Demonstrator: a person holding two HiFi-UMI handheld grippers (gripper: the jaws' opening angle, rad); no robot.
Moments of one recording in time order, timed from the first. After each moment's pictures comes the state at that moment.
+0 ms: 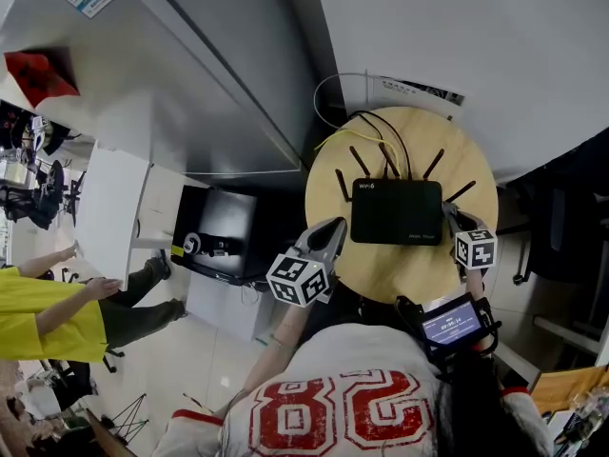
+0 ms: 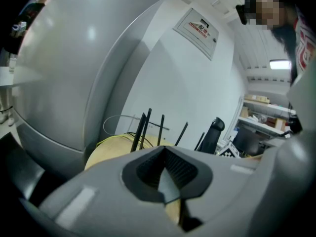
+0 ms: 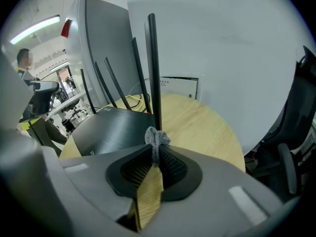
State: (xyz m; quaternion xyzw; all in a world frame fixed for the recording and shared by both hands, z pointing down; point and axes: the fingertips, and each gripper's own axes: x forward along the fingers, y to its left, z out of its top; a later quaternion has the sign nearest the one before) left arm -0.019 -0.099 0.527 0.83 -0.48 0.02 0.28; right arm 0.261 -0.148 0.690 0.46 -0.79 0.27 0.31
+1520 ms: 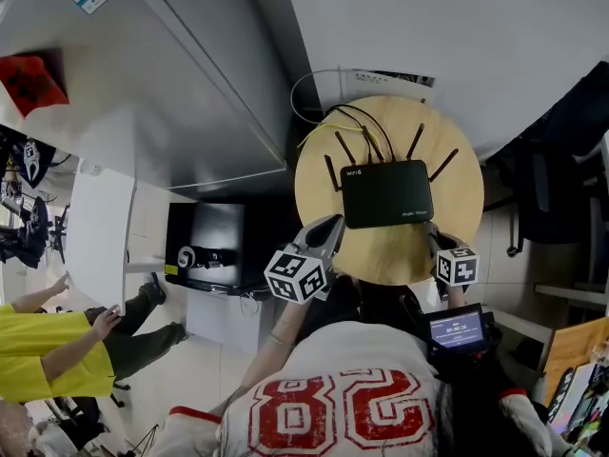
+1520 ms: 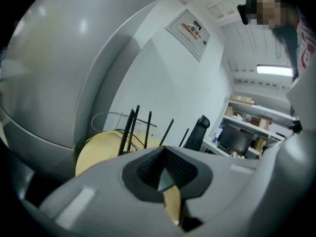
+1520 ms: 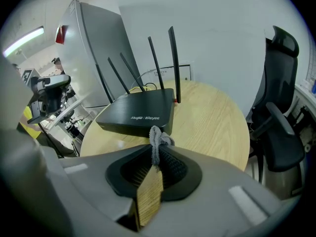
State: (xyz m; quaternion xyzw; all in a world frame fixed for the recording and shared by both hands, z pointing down) left arm -0.012 -0.070 0.524 0.87 -0.41 0.02 0.27; right arm 0.230 -0.027 0.704 0.50 -0.75 0.34 0.28
